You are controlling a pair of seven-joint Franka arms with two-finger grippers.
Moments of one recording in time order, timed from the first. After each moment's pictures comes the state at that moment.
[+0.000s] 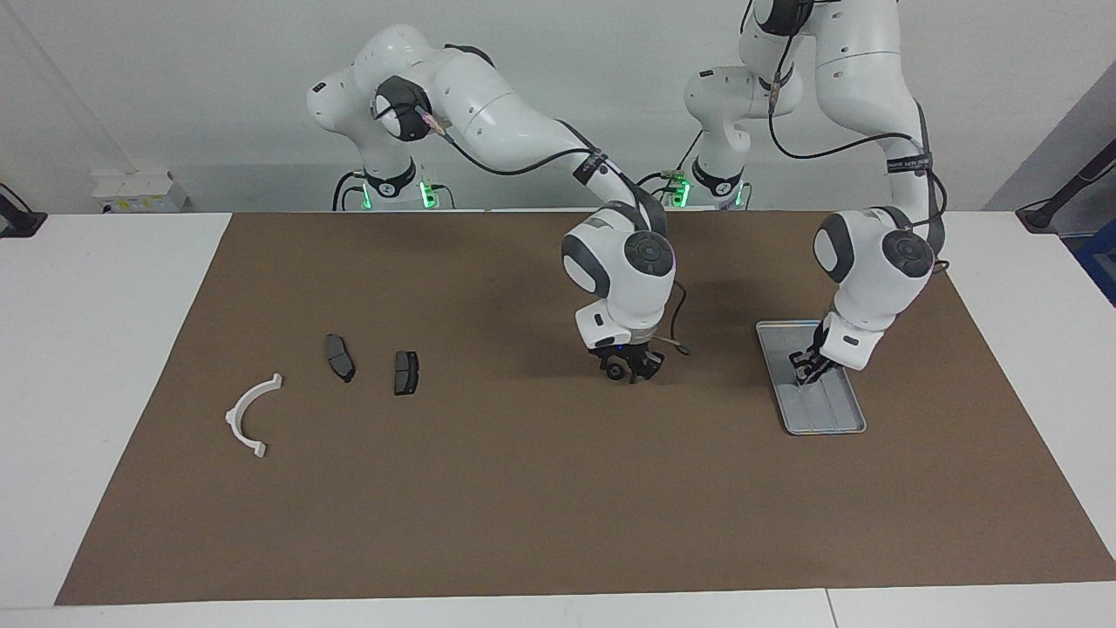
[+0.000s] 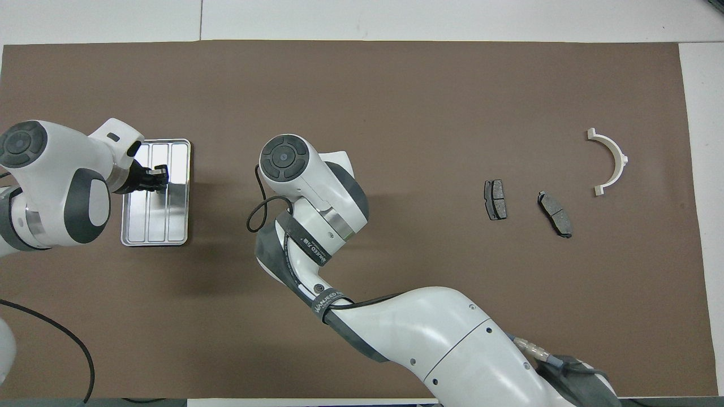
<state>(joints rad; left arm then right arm) -0.02 0.29 0.01 -2.01 -0.02 2.32 -0.15 0.72 0.87 -0.02 -1.11 0.02 1.96 1.23</state>
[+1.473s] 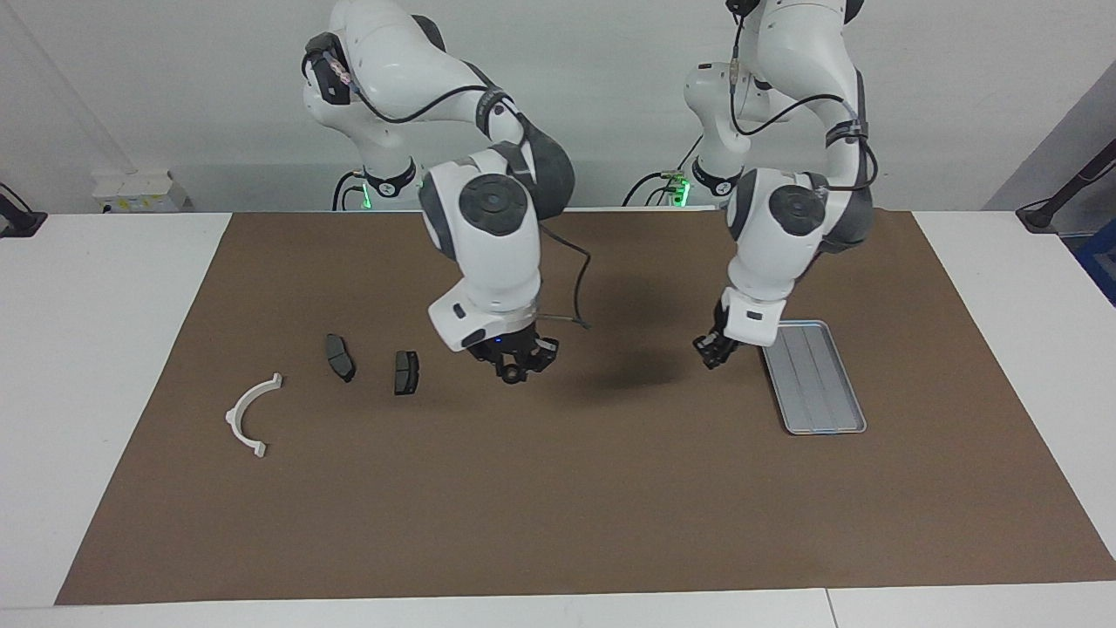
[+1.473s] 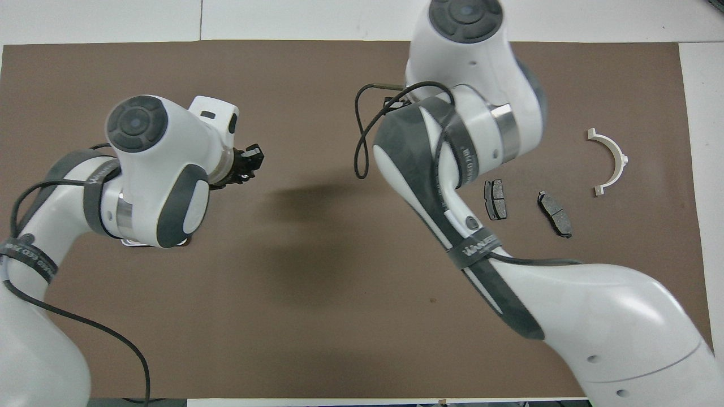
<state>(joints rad) -0.38 0.23 -0.01 -1.87 -0.03 2.16 -0.80 0.40 0.61 -0.03 -1.06 0.02 1.67 0.56</state>
